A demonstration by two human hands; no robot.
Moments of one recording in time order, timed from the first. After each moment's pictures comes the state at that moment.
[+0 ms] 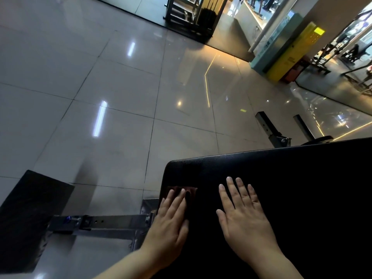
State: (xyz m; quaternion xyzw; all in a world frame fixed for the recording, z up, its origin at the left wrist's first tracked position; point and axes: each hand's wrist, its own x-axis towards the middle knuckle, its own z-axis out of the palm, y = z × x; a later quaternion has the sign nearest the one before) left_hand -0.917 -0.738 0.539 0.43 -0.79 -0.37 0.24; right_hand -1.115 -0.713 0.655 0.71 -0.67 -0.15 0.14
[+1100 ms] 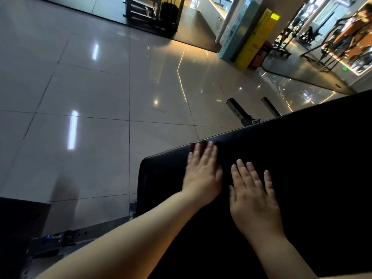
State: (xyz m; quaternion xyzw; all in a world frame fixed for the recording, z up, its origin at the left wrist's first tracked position) left_hand -1.055 -0.798 0.648 0.40 -0.83 -0.32 0.21; right_hand -1.143 -0.681 0.691 0.58 -0.78 -0.07 0.23
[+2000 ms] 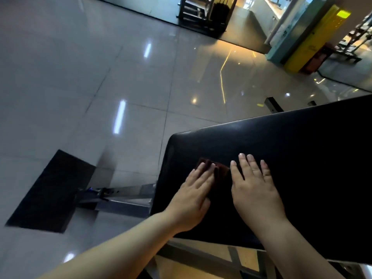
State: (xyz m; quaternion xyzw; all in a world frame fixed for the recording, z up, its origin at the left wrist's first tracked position) left_hand -0.960 -0.687 0.597 0.35 -0.84 -0.31 0.26; right_hand -1.132 -0.657 0.685 0.71 -0.67 -0.11 0.19
